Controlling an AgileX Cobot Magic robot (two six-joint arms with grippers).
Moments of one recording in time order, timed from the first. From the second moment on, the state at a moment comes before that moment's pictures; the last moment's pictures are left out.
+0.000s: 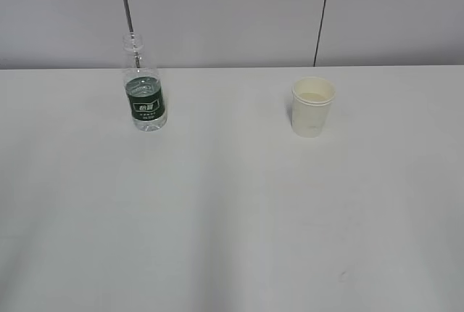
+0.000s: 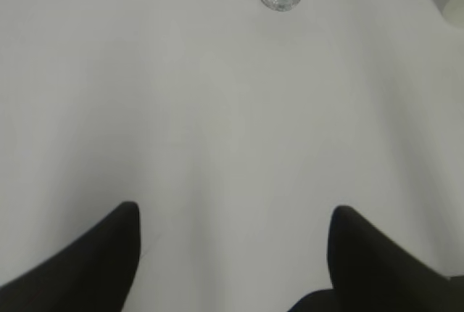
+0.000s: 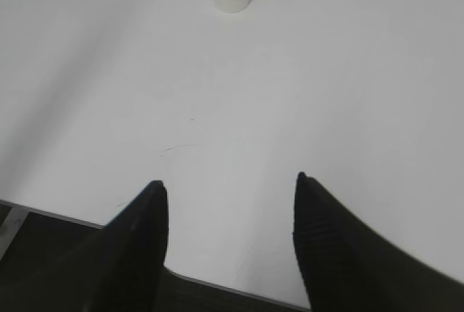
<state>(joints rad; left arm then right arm) -0.10 0.34 -0.60 -0.04 1.01 -0.09 0.08 -0.02 -0.49 0.11 1.15 -0.12</state>
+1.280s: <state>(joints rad) -0.10 -0.02 -0.51 -0.14 1.12 0.06 0.08 -0.02 -0.49 0.11 1.15 -0.12</state>
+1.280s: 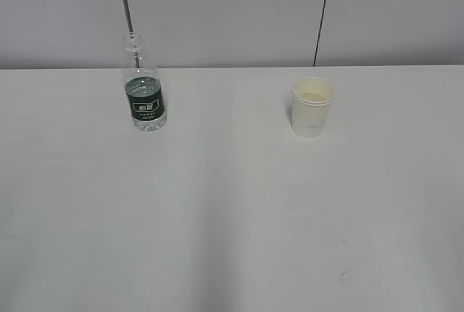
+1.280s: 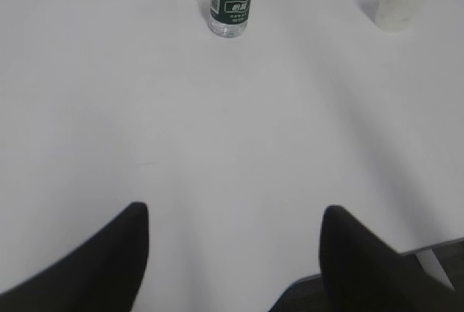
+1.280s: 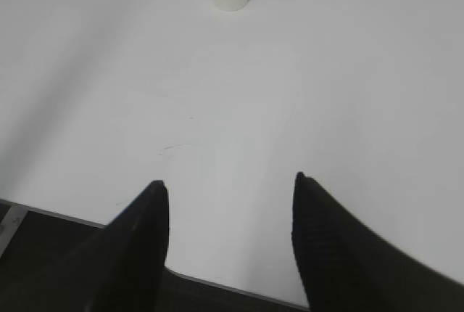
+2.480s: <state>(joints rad) -0.10 -0.02 -0.51 -0.06 1.11 0.06 0.08 -0.02 -0.49 0.11 1.15 -0.12</state>
